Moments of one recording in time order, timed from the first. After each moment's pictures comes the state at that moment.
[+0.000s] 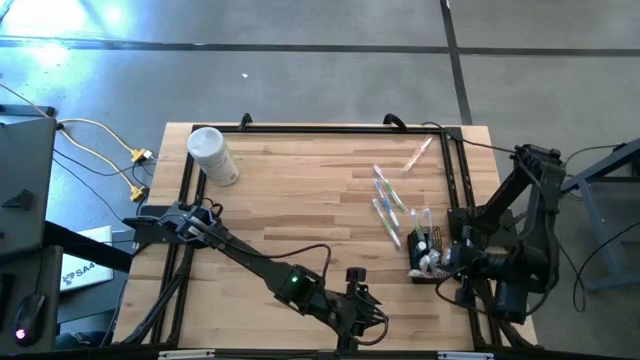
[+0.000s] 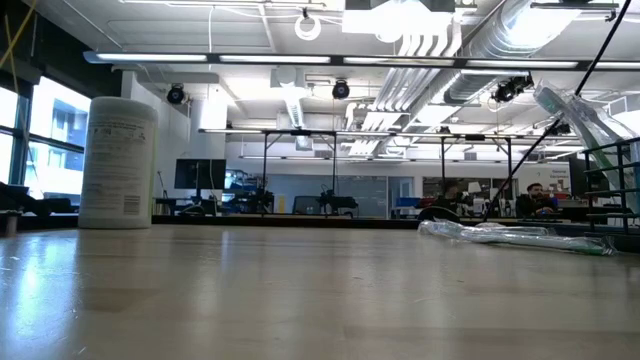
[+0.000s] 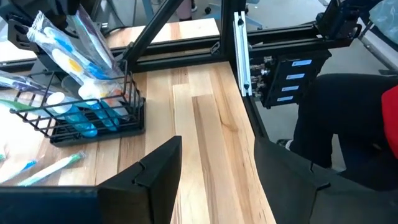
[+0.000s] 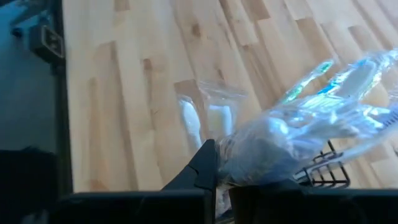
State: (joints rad) left arm -0.52 2.19 2.10 -0.40 -0.35 -0.19; right arm 1.20 1.25 1.20 -1.39 0.67 1.44
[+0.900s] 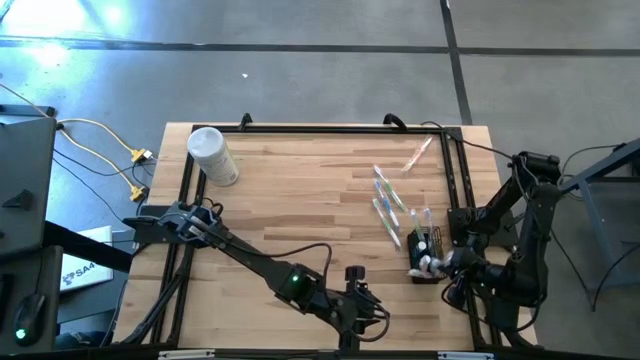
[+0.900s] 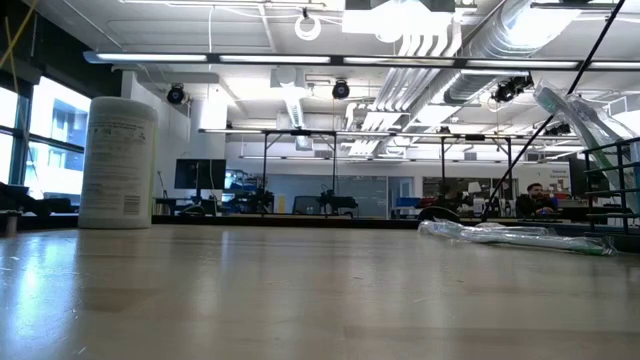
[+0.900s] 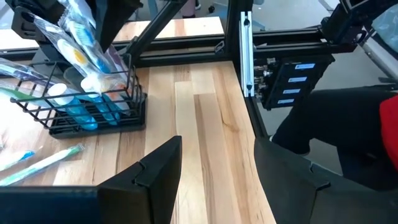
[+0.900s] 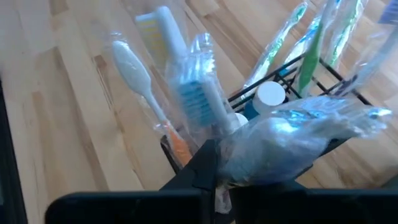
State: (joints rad) left arm -0.51 2.19 2.10 -0.41 -0.35 -0.24; right arm 1.32 1.35 0.96 -1.34 0.72 1.94
